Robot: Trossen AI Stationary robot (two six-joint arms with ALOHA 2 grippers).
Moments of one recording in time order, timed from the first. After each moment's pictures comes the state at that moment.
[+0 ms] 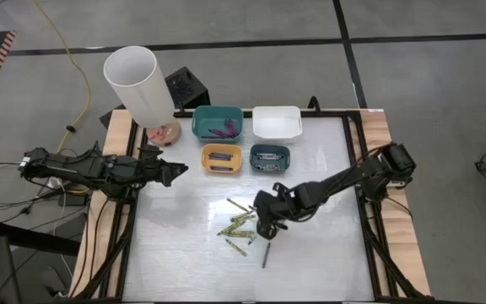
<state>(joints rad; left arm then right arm) -0.15 0.52 0.50 -0.27 -0.48 -1.00 0.32 1.67 1.22 -0.53 0.28 0.66</state>
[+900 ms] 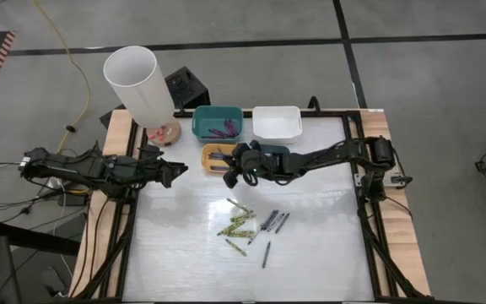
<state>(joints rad) -0.15 0.52 0.50 -0.28 -0.50 -0.95 -0.03 1.81 1.25 0.15 0.42 0.39</state>
